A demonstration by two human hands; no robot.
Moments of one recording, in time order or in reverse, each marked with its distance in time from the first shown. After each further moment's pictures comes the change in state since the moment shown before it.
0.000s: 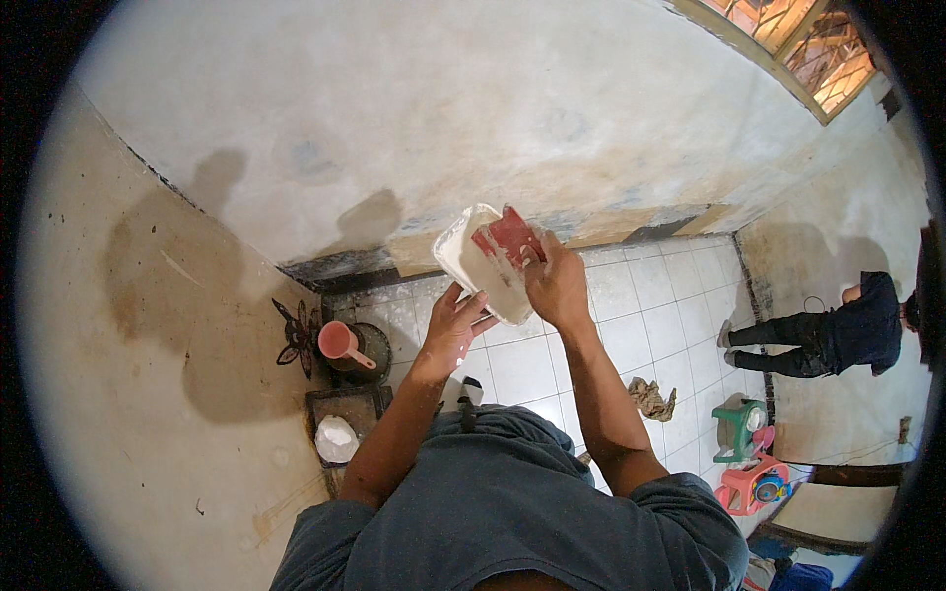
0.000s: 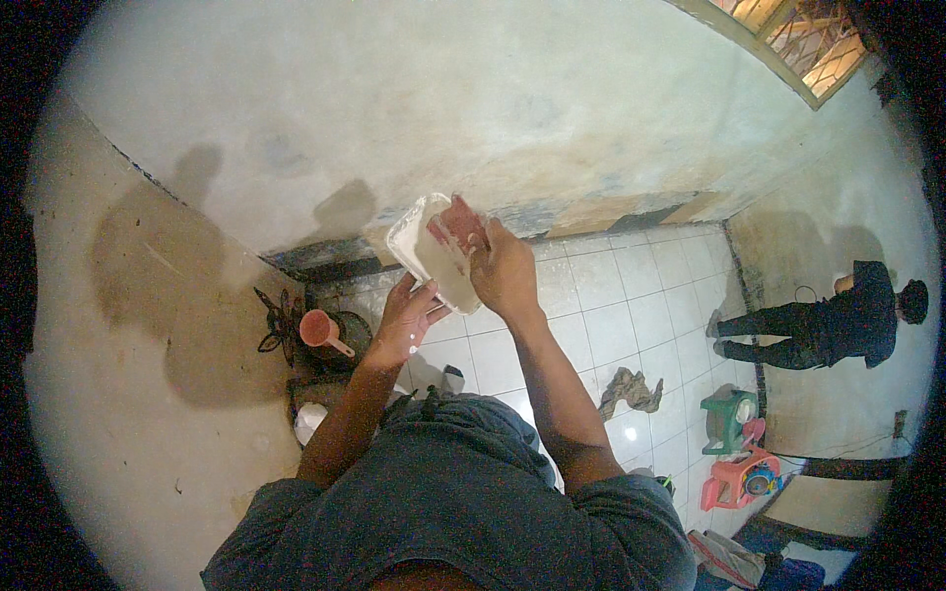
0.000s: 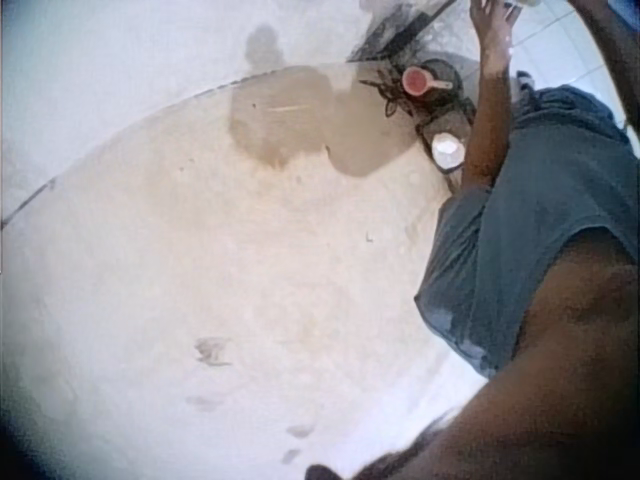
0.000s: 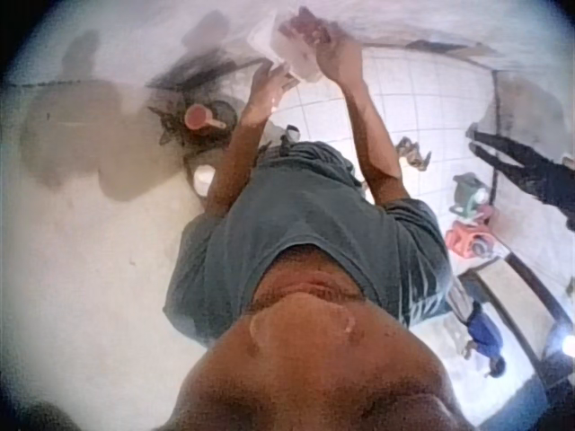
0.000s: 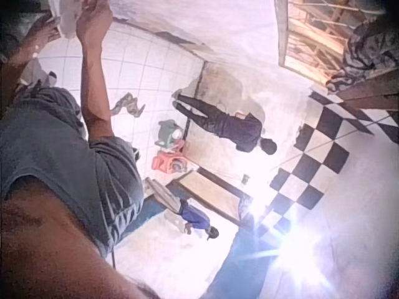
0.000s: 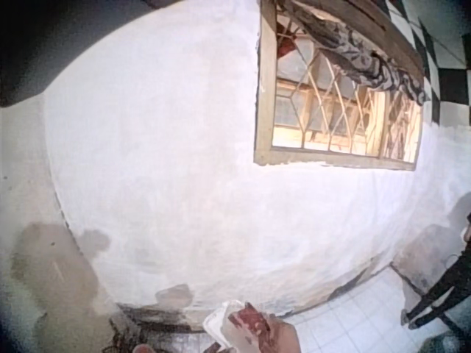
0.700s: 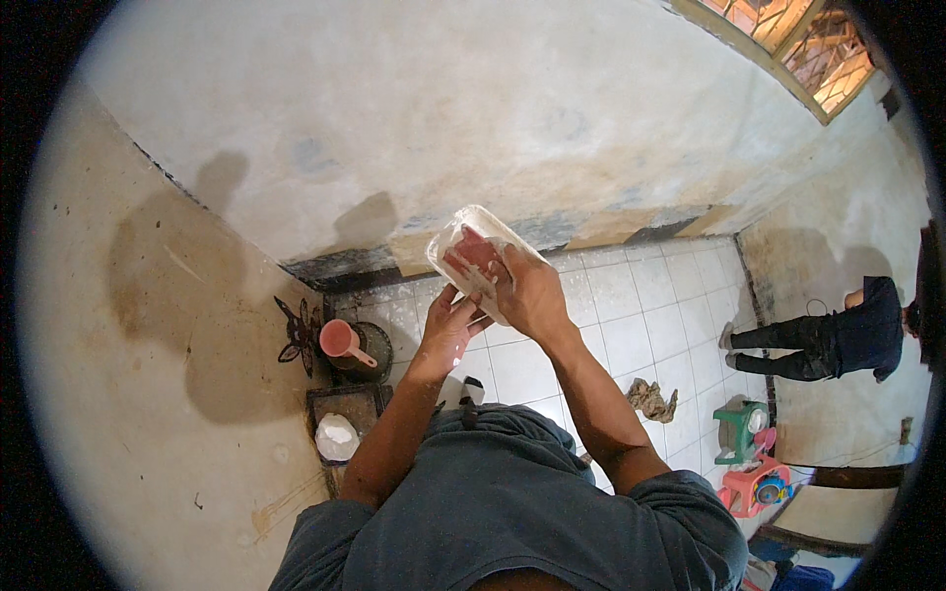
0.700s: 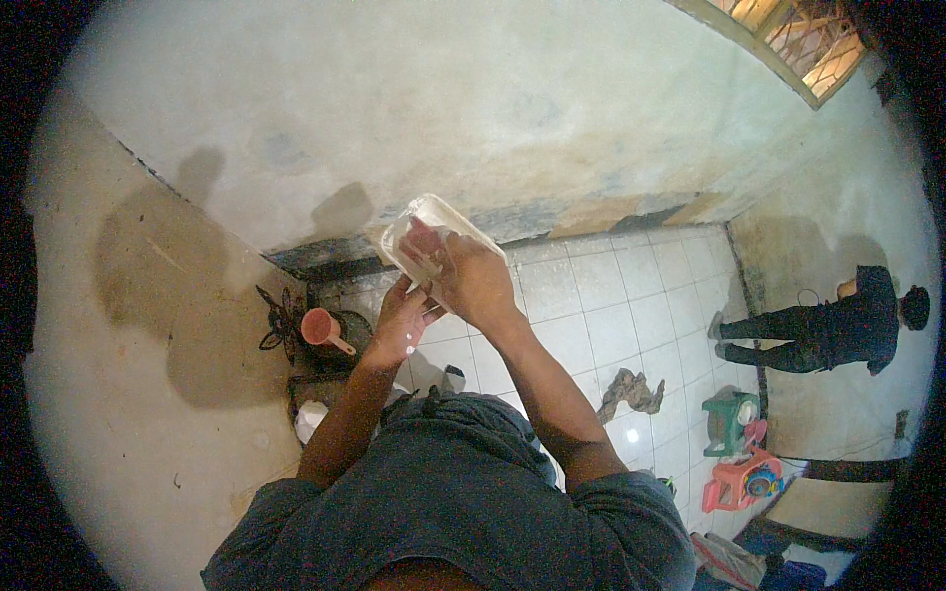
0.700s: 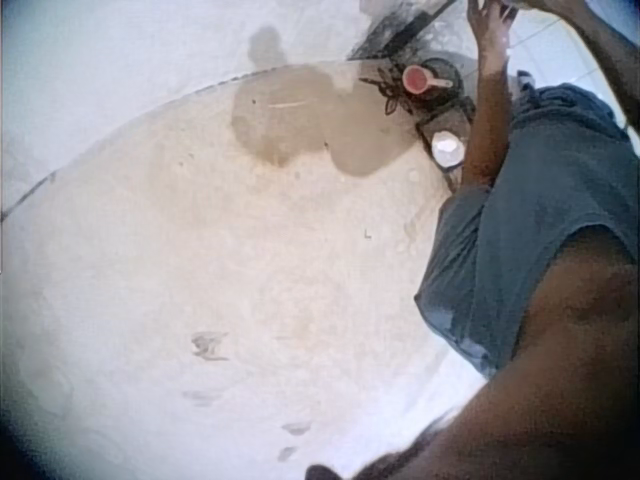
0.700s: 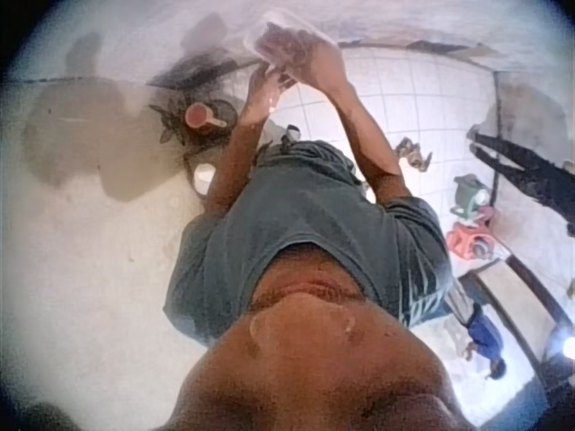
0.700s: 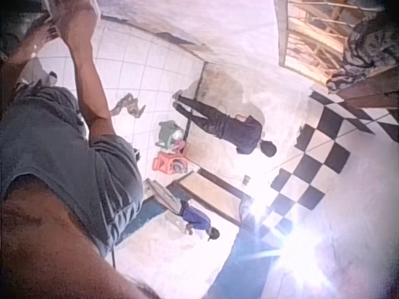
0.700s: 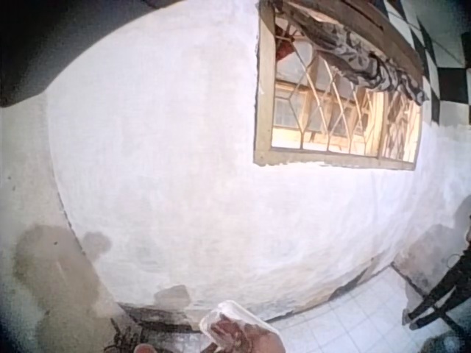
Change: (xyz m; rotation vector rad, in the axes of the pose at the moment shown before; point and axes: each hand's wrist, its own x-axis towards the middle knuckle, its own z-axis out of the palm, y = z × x) left_hand -0.006 -0.010 -0.011 -0.076 0.040 0.005; right_hand -0.015 -0.027 0.012 -0.101 -0.144 -0.176
